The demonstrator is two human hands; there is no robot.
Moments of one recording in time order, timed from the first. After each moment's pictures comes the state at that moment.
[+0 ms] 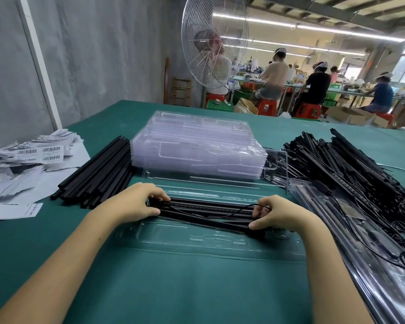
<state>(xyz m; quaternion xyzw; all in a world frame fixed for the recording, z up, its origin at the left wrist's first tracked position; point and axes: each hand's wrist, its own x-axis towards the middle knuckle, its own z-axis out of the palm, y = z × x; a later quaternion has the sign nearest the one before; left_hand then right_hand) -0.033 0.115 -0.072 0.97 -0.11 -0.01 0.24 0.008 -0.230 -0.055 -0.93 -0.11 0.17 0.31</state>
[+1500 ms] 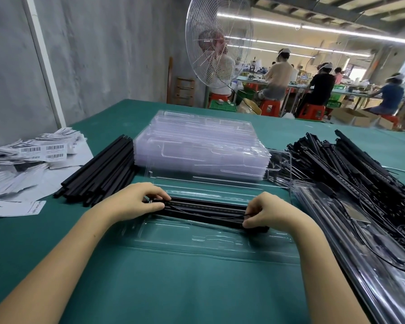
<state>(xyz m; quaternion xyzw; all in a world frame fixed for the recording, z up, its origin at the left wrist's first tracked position) -0.034 0.125 -0.076 0.94 -0.13 0.01 0.30 -0.004 -0.199 -0.042 -0.96 -0.16 0.13 0.21</state>
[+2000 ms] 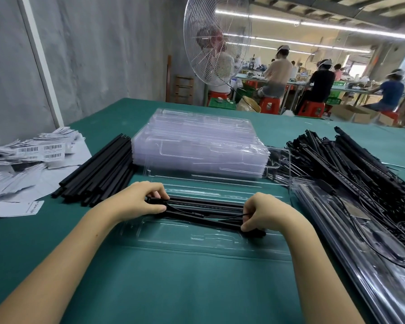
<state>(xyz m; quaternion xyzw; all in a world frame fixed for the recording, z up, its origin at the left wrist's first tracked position) -0.027 0.125 -0.084 0.95 -0.10 -0.01 0.31 -0.006 -0.189 -0.045 -0.96 -0.15 0.14 0.17</state>
